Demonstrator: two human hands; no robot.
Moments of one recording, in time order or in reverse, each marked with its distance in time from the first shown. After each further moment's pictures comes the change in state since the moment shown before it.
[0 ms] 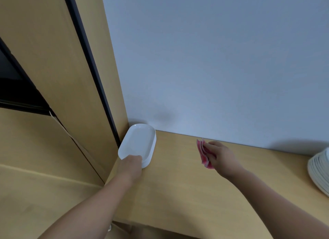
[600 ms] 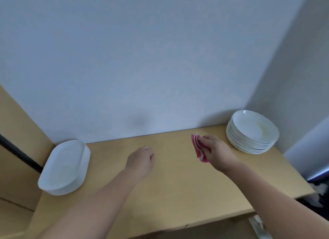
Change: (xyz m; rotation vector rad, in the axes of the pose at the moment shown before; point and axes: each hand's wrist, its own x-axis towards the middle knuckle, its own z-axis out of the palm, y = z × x) left_hand -0.004 0.246 0.038 -0.038 0.105 0.548; right_hand -0.124 0.105 -0.129 -0.009 0.227 0.228
